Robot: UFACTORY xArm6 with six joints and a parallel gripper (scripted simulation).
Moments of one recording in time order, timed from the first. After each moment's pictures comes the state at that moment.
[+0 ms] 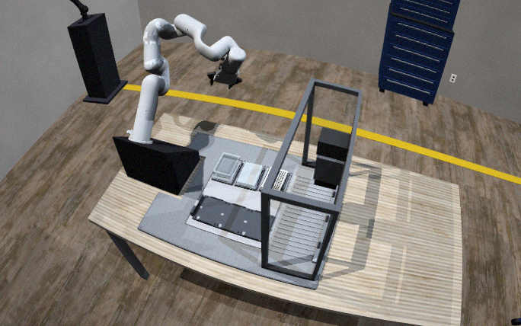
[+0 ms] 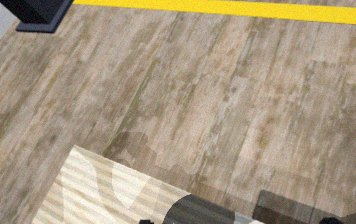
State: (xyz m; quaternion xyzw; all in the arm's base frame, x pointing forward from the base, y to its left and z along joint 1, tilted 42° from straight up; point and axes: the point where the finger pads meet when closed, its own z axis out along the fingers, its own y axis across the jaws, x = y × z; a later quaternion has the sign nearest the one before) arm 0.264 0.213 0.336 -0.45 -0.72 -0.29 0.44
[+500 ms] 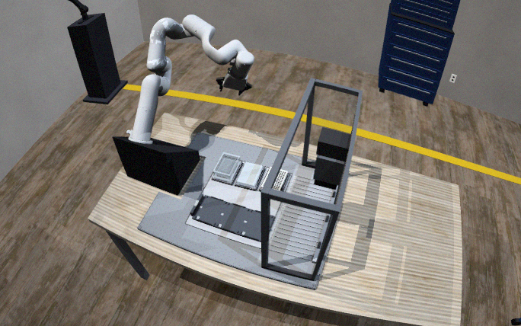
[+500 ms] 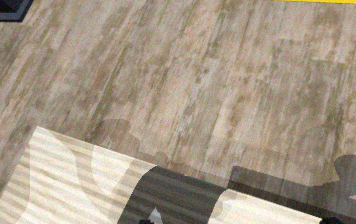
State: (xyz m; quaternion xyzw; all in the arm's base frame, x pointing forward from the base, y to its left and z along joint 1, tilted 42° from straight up) arm 0.323 0.203 0.314 -0.49 -0.71 -0.29 0.42
